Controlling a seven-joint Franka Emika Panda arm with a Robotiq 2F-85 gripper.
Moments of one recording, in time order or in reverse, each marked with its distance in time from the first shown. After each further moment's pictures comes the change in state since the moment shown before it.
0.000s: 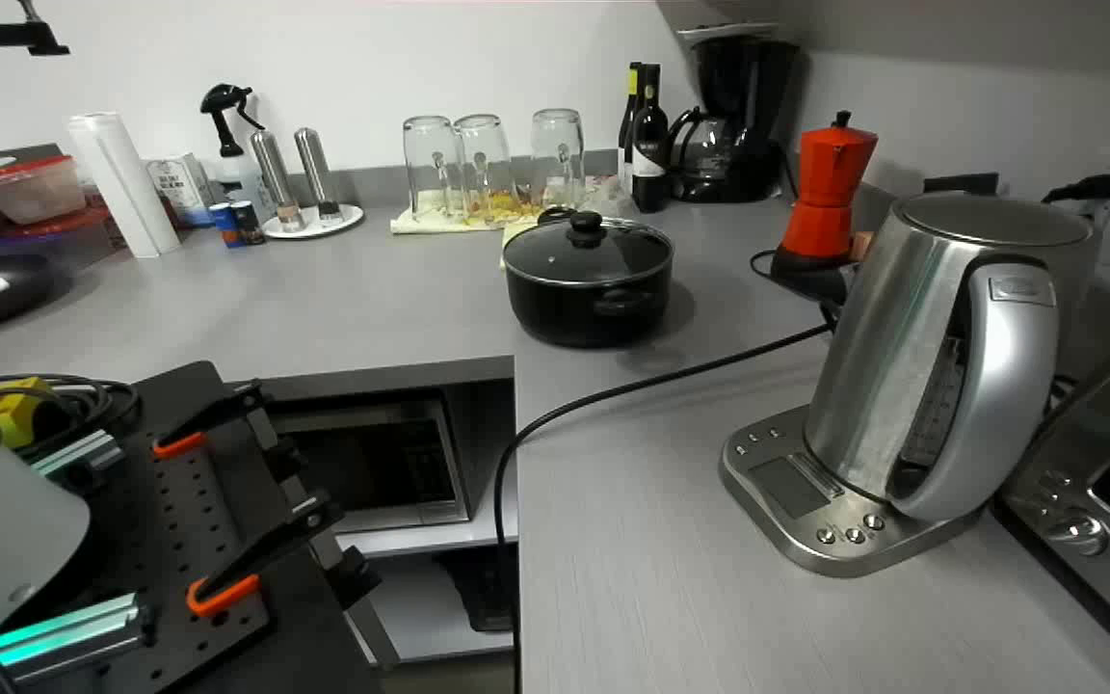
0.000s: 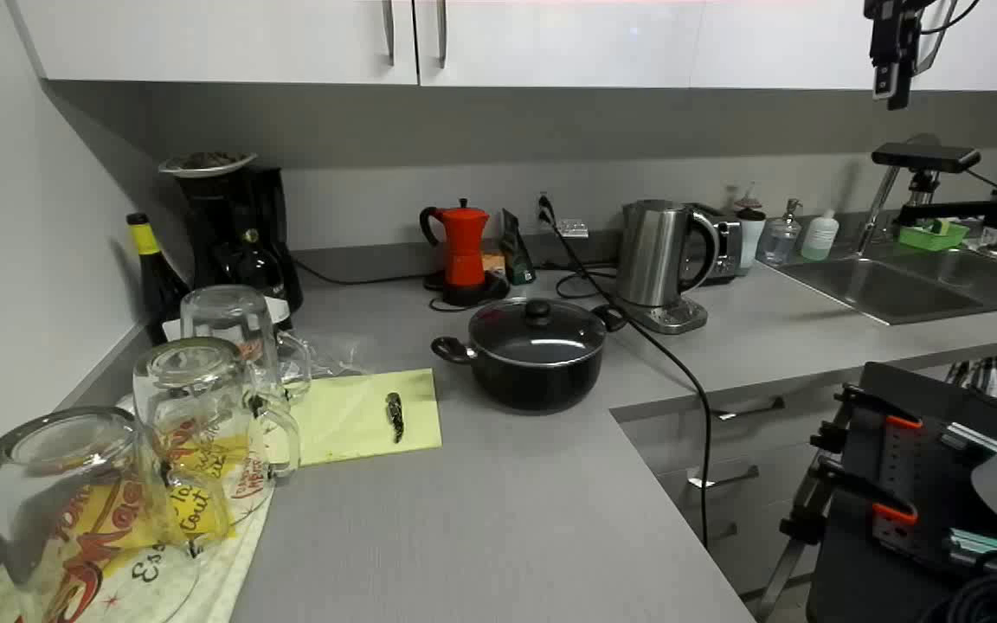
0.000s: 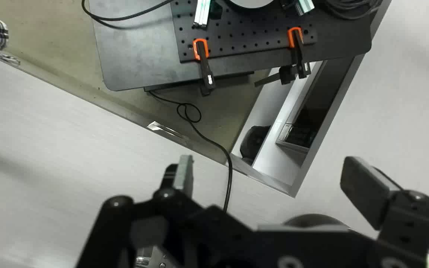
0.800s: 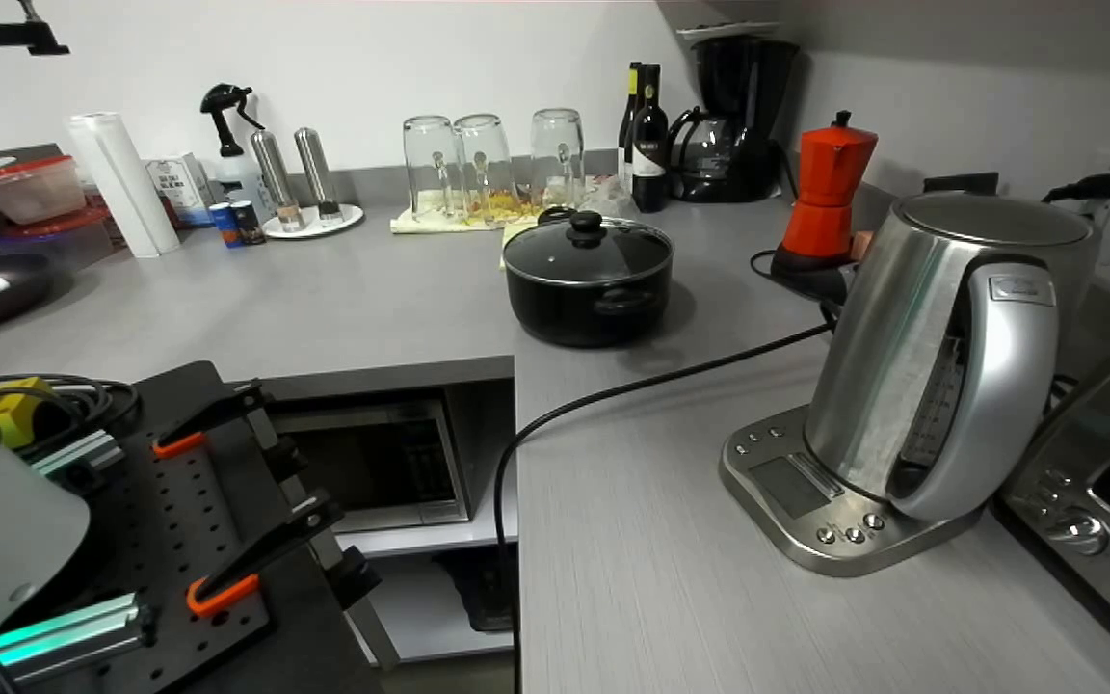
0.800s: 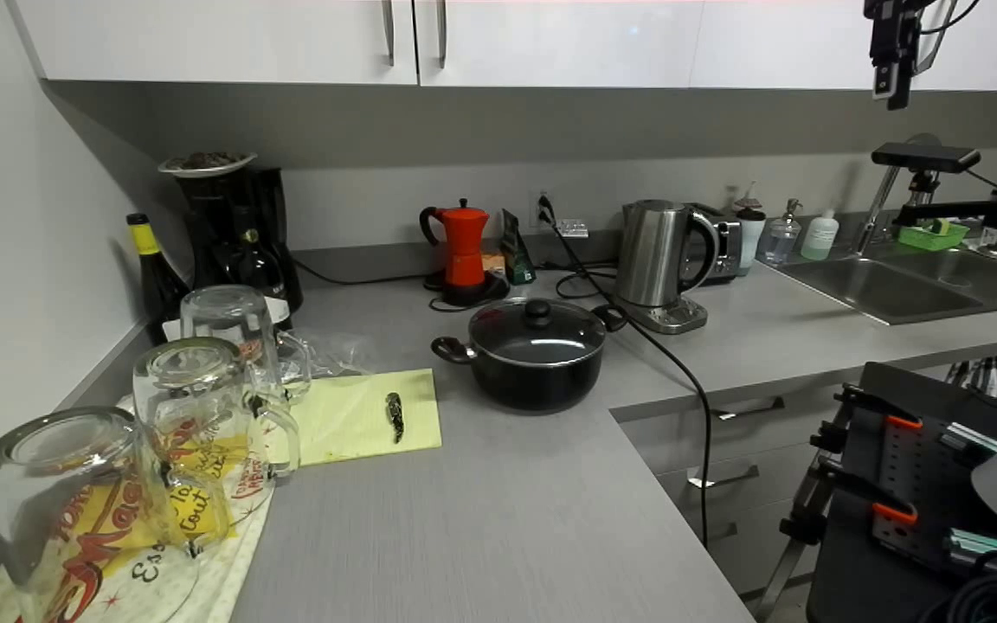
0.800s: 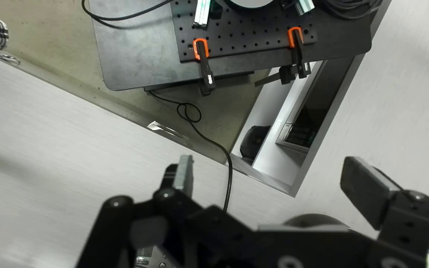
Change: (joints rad) arm 0.000 0.000 0.000 0.000 0.000 0.000 0.000
